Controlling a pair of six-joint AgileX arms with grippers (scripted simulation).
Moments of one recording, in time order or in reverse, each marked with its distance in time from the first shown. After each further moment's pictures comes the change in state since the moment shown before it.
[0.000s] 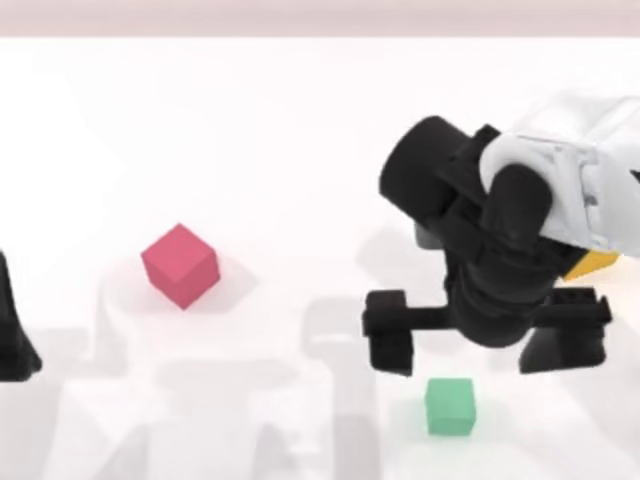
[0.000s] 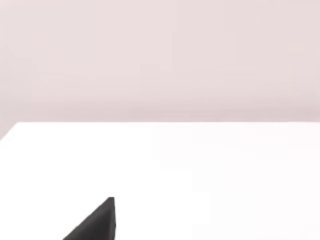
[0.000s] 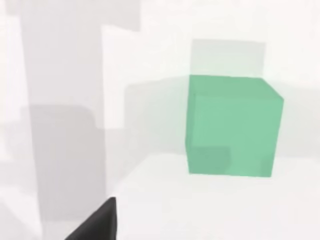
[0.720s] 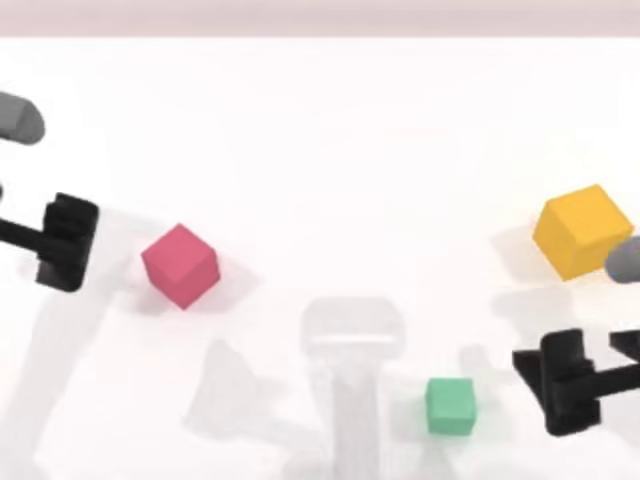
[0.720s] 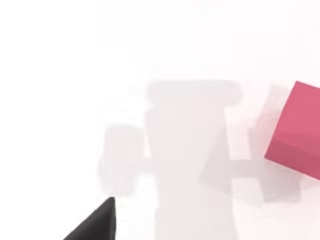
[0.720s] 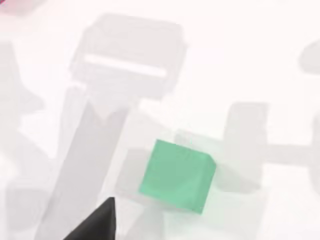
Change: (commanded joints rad) left arm -0.159 0.989 0.778 -0.556 -0.001 0.185; right arm -0.148 -0.886 -0.666 0.483 -0.027 -0.343
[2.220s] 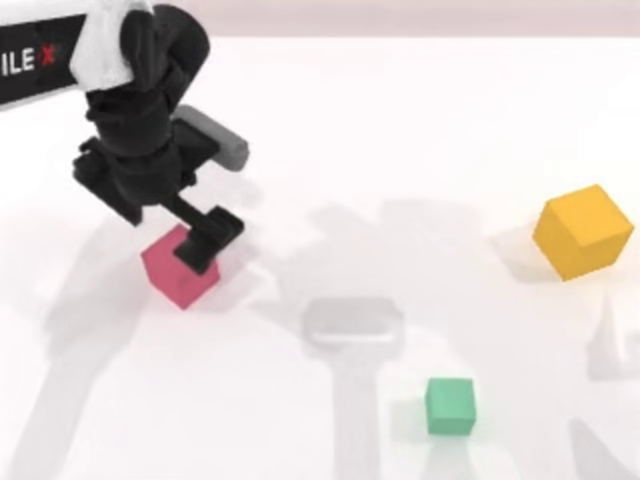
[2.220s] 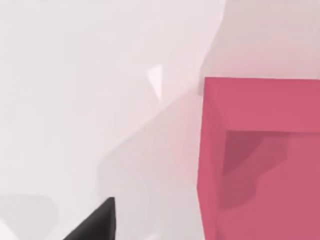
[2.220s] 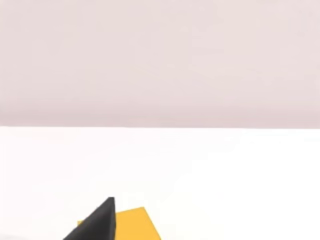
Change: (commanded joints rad) left arm -0.171 1.066 0.753 -0.468 0.002 0.200; right arm -0.613 -0.824 -0.574 0.573 0.006 -0.409
